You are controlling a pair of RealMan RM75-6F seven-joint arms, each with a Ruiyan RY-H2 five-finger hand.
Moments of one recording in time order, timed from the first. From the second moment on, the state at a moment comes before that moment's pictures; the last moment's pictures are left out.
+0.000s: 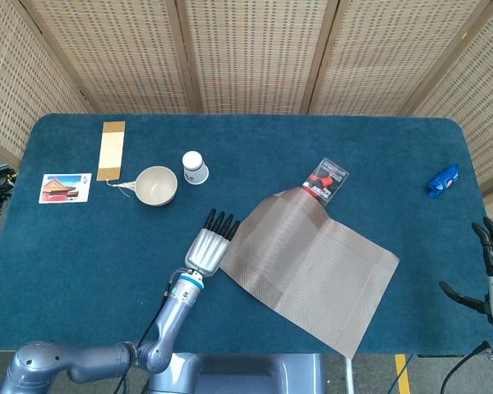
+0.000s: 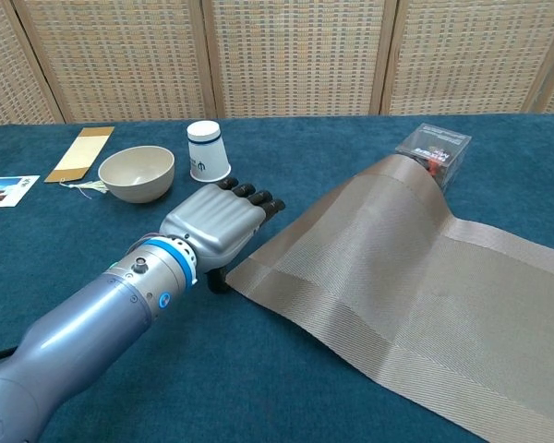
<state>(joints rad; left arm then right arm) -0.78 -2.05 -0.21 -1.19 1.08 1.07 1.01 0.05 -1.11 0.12 -1.56 -1.51 1.61 0.30</state>
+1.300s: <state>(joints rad) -0.77 -2.10 -0.16 -1.06 1.22 1.10 0.83 0.04 -1.10 0.11 -1.58 -1.53 1.60 0.33</state>
